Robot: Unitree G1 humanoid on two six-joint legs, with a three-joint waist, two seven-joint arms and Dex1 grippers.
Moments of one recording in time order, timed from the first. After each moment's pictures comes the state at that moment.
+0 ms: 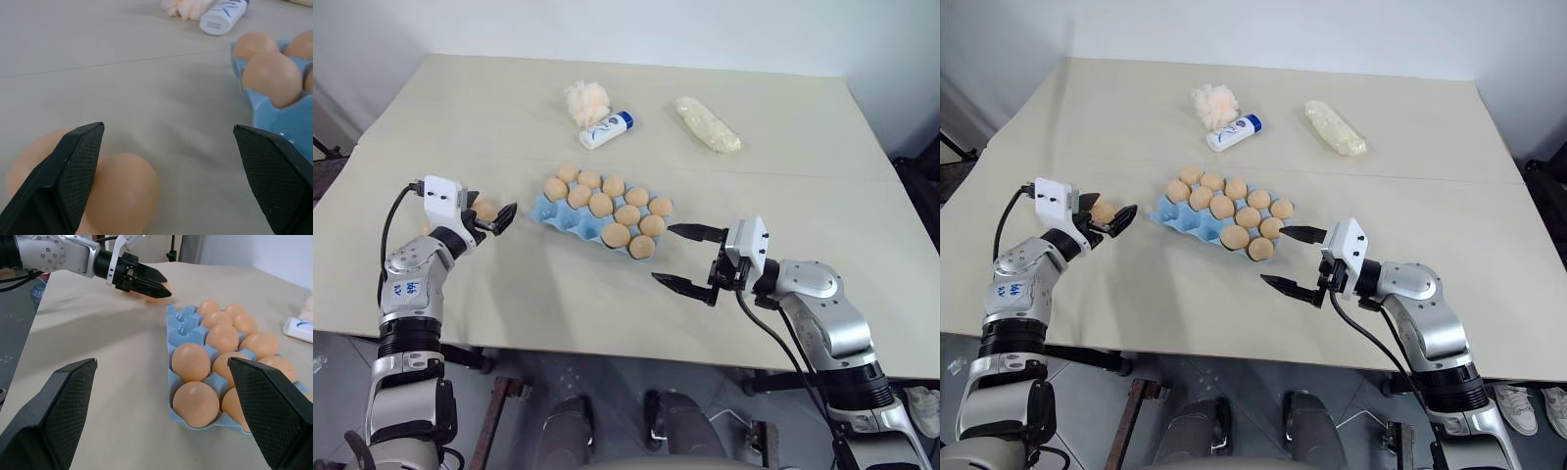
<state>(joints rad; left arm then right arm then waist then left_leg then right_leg) -0.57 0.55 0.26 0.52 -0.24 0.19 -0.51 -0.33 -0.50 0.08 -0.16 0.40 0.16 0.99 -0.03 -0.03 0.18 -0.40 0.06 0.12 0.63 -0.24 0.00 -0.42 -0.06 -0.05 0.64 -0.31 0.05</state>
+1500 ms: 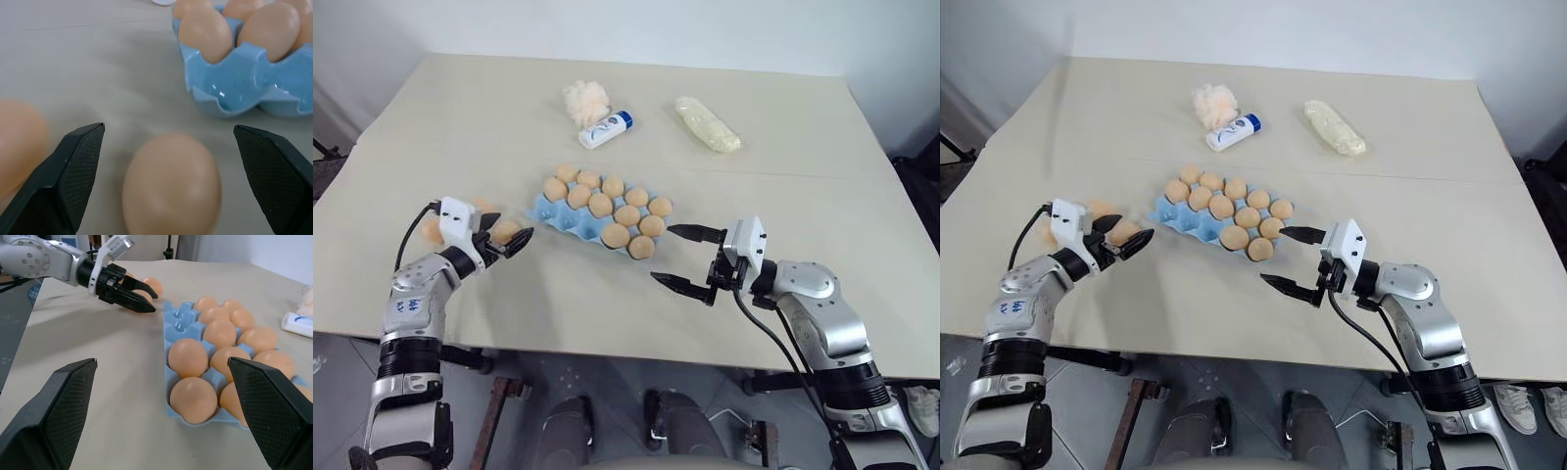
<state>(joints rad) -0.49 0.54 0.22 0.45 -0.28 0.24 -0.63 -0.33 -0.48 0.08 -0.13 0.40 0.15 0.99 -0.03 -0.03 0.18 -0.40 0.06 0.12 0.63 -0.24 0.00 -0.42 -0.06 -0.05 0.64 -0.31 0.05</state>
